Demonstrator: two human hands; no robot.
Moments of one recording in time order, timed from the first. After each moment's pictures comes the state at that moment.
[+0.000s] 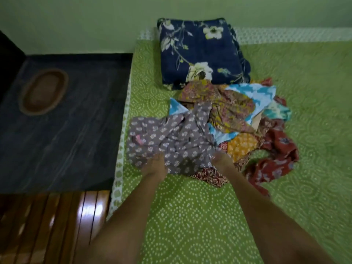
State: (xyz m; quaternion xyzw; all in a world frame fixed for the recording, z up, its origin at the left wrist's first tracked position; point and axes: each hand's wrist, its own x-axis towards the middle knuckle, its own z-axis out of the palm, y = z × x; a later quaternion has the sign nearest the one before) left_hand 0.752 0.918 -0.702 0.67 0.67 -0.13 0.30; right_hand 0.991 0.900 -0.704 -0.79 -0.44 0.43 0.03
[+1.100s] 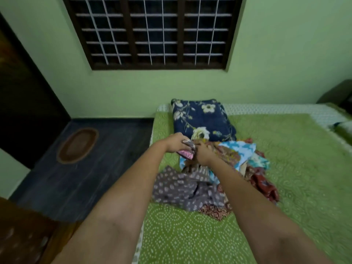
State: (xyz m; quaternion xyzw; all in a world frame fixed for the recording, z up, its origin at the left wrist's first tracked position) left_hand 0.739 0.953 -0.341 0.81 0.45 0.00 0.37; right_hand 0.892 0.932 -0.412 -0.68 -0.68 0.26 -0.02
